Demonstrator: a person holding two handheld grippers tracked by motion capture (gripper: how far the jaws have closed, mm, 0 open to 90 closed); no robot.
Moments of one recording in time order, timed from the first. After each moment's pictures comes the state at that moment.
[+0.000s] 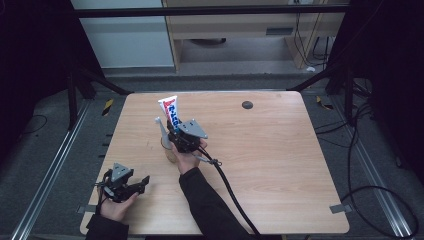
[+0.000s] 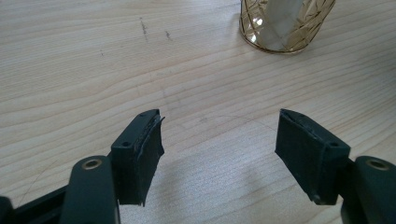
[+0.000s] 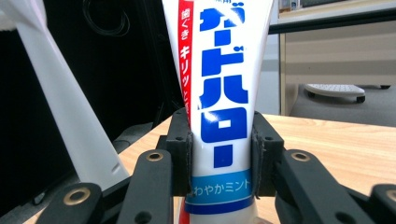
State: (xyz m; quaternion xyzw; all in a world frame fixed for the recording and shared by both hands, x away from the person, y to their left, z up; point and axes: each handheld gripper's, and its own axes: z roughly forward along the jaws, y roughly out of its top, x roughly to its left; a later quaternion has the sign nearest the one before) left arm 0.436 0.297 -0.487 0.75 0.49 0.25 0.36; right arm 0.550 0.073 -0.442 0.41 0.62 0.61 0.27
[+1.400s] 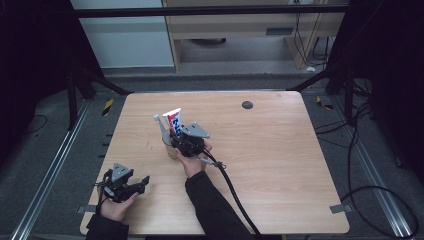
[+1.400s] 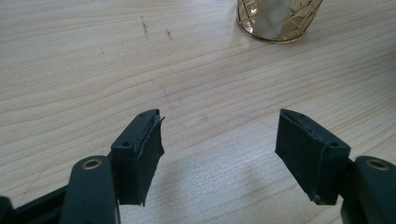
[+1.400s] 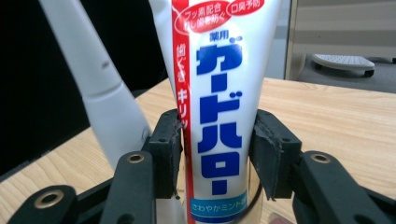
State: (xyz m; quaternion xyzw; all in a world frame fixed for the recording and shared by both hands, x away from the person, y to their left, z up) left arm 0.436 0.297 -0.487 0.75 0.49 0.25 0.36; right arm 0.549 0.060 -0.455 0.41 0.67 0.57 0.24
